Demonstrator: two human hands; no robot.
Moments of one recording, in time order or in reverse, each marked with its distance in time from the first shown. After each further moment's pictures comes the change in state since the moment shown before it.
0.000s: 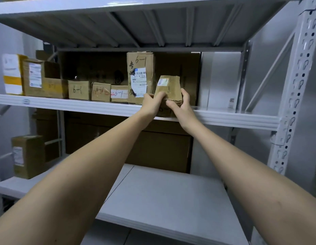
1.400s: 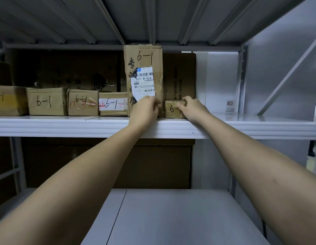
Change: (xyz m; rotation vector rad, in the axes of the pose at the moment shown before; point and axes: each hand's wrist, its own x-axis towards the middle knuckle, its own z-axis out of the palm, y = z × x) left_hand 0.174 -0.075 -0.072 0.763 0.044 0.613; right_hand 0.158 0.052 0.056 -0.847 0.134 0.240
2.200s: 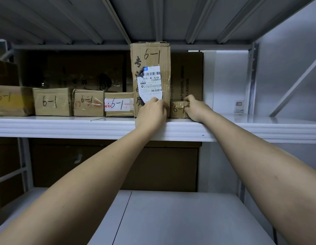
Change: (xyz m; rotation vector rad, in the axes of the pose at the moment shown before) left_hand 0.003 -0.006 0.011 0.089 -0.020 -0.017; right_hand 0.024 -0.003 0.013 -0.095 -0.085 -0.075
